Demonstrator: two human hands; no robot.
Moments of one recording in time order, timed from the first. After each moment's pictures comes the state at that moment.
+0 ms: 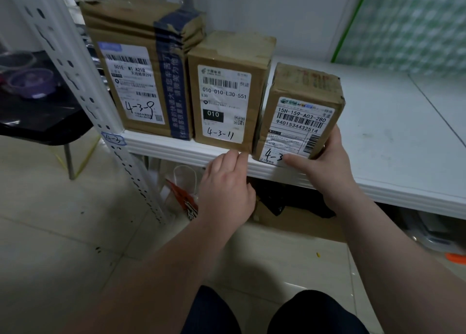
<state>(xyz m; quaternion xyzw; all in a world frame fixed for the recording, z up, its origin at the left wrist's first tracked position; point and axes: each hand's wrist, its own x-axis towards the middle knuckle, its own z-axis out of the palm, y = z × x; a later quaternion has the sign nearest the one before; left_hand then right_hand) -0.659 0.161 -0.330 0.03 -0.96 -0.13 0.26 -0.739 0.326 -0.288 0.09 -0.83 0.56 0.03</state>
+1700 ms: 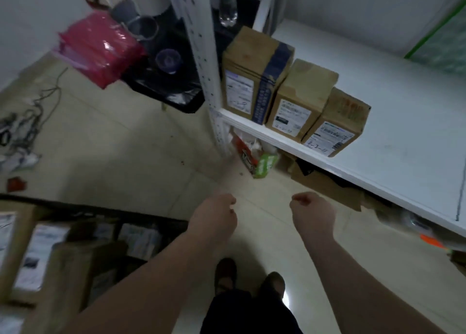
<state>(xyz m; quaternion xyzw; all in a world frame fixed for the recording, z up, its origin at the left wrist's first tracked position) -0.463 0.125 -0.129 0.30 -0.88 -0.30 -0.22 -0.565 0.288 -0.131 -0.07 -0.92 0.32 -0.23</state>
